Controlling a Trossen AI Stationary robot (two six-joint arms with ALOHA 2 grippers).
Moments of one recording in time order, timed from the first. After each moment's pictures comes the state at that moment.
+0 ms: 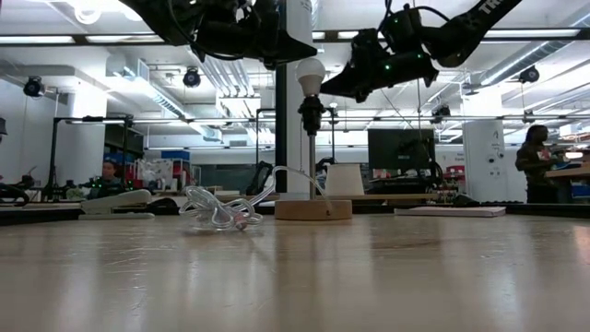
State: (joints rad) left arm 0.47 1.55 1.15 0.33 0.35 0.30; right arm -0.62 1.49 0.94 0.40 -0.47 -0.22
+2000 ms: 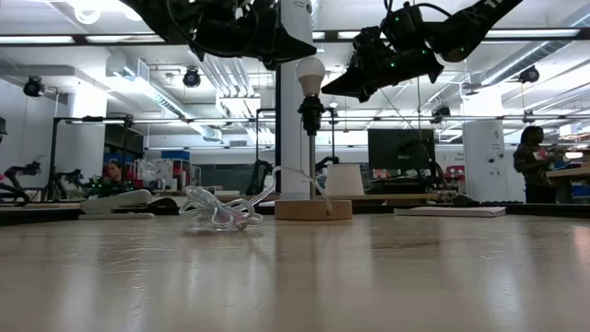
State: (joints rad) left arm 0.47 1.54 1.15 0.31 0.37 0.28; right arm -0.62 1.45 0.94 0.30 -0.47 -0.25
